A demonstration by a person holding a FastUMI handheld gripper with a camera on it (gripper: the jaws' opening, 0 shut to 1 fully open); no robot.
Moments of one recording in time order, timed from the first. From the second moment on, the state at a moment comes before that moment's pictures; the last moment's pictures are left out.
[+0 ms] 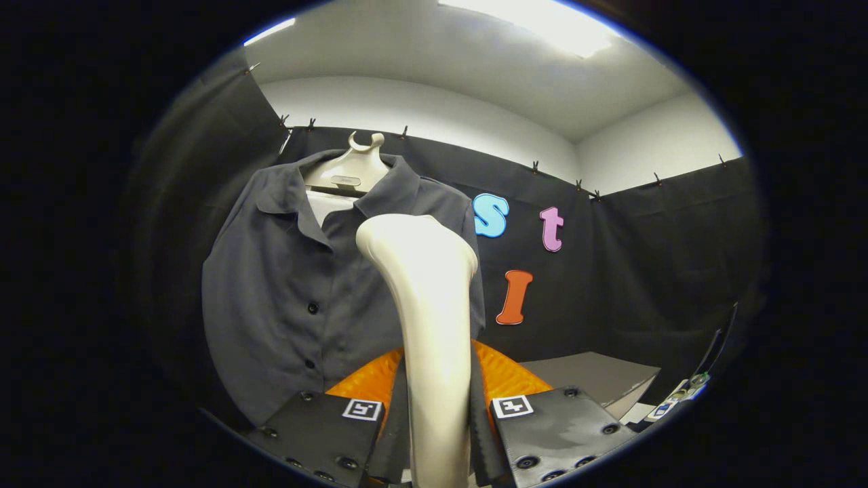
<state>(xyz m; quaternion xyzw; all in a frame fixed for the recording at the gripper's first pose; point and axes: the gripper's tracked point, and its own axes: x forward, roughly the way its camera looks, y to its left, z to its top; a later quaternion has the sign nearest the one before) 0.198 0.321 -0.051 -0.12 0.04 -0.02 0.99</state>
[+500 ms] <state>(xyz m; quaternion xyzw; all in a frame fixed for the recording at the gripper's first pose) 0.246 0.339 -0.075 -0.13 0.06 -0.04 0.99</state>
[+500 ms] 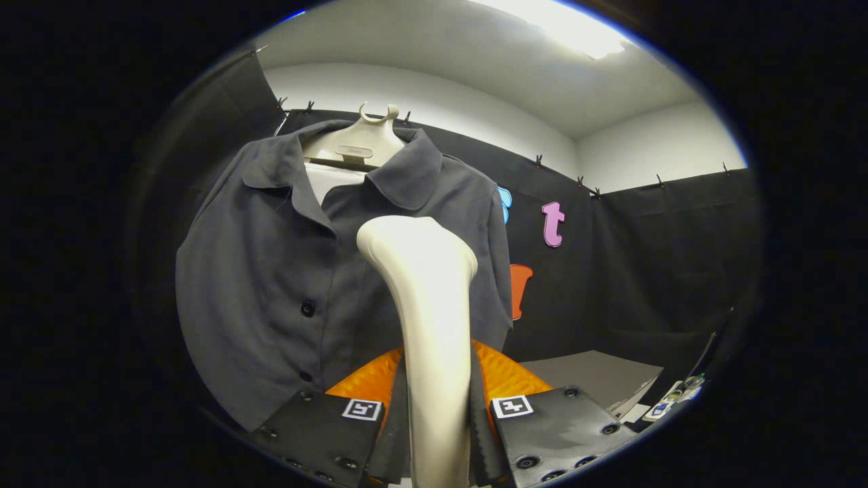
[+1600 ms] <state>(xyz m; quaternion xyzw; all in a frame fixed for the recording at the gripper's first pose) 0.193 0.333 -0.177 -0.14 0.15 -0.02 0.98</state>
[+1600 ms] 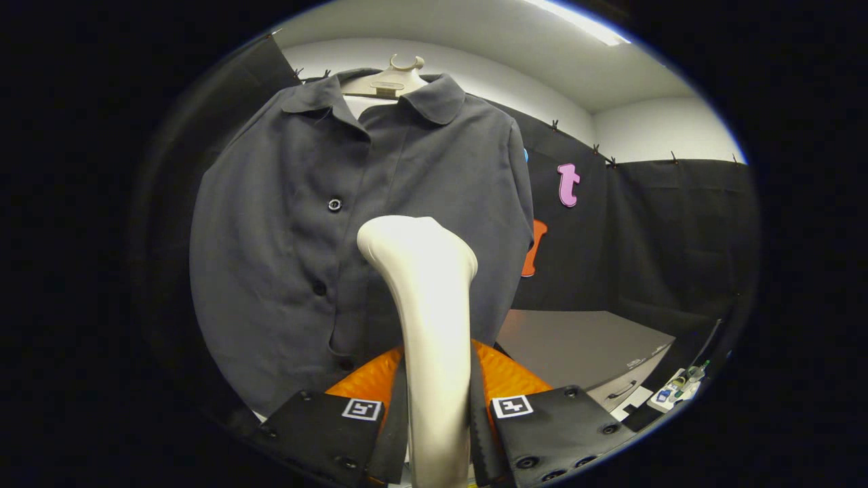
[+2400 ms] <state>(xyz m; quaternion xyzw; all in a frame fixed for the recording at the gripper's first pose) 0.139 0.312 -0.294 -0.13 0.26 -0.01 0.96</state>
